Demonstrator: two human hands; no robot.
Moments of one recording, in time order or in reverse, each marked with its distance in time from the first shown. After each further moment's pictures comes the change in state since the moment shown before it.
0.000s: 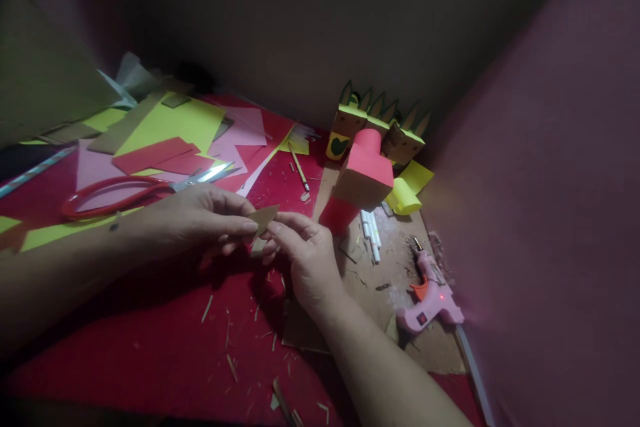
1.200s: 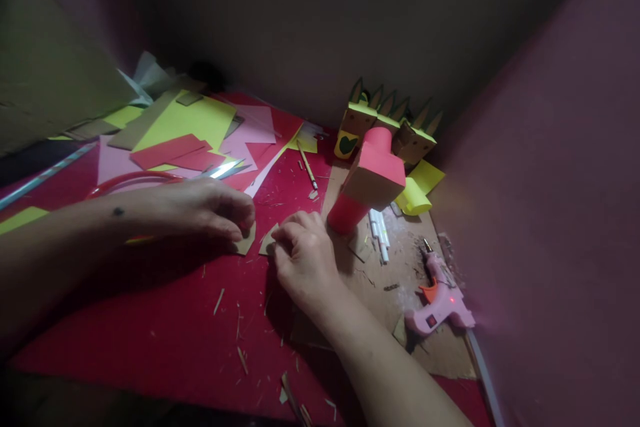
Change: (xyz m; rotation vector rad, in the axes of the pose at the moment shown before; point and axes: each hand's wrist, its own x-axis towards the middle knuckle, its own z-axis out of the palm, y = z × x) left_hand 0.007 0.009 -0.034 0.704 -0.124 -0.034; right_hand -0.001 0.005 -0.022 -1.164 -0.189 -0.601
